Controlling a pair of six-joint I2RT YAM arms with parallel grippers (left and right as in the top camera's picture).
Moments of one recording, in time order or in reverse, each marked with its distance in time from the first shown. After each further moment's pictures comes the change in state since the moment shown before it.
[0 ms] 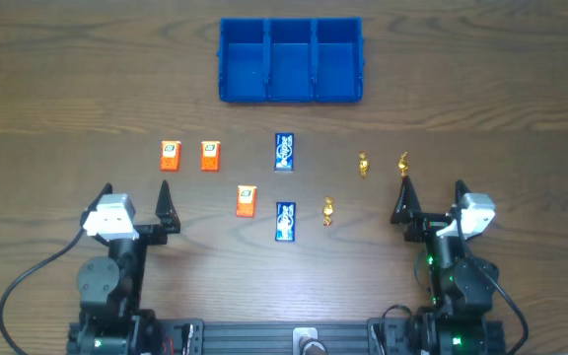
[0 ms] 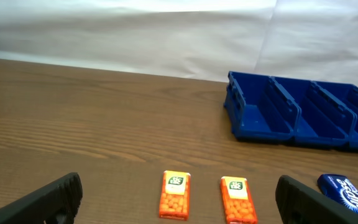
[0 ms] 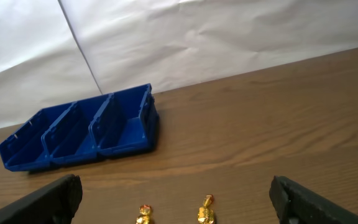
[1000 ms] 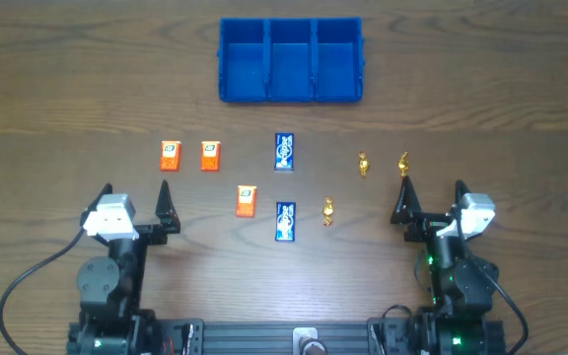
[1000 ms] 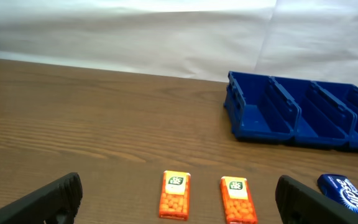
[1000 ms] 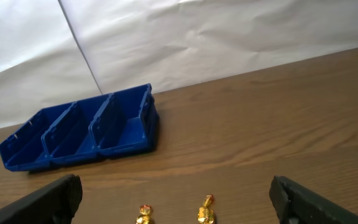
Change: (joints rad) left arm 0.000 0.000 0.000 0.000 0.000 0.000; right arm 0.000 0.000 0.000 0.000 0.000 0.000
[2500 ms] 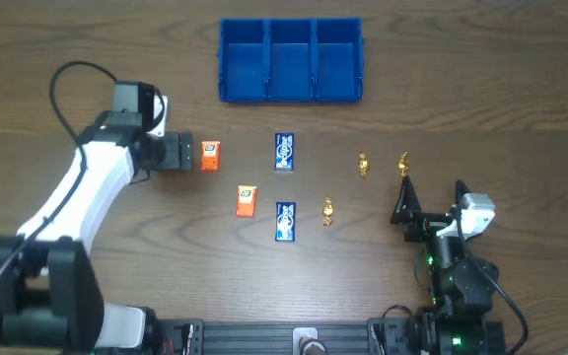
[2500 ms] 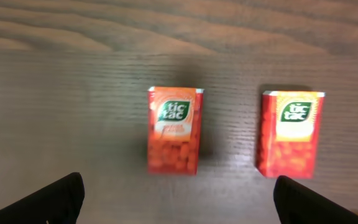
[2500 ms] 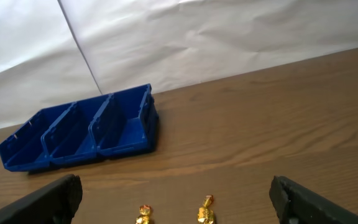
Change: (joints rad) left arm 0.002 1.594 0.976 -0.490 0.045 0.049; right arm 0.000 -0.002 -0.002 0.001 0.000 0.000
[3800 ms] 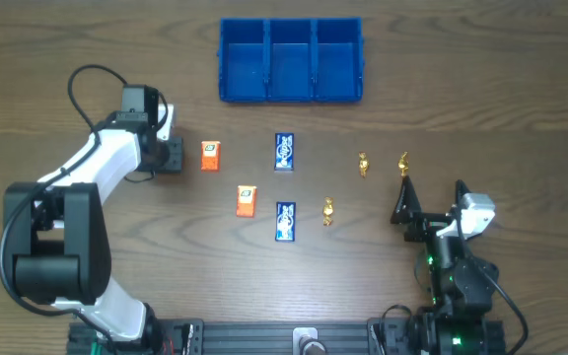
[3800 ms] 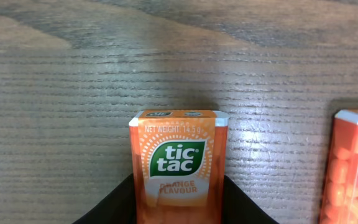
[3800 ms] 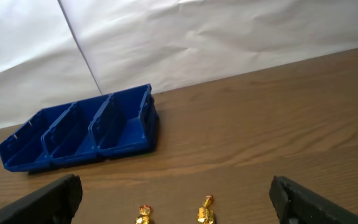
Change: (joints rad) left arm 0.037 0.199 0.000 0.116 0.026 0.053; right arm 0.000 0.000 0.000 0.000 0.000 0.000
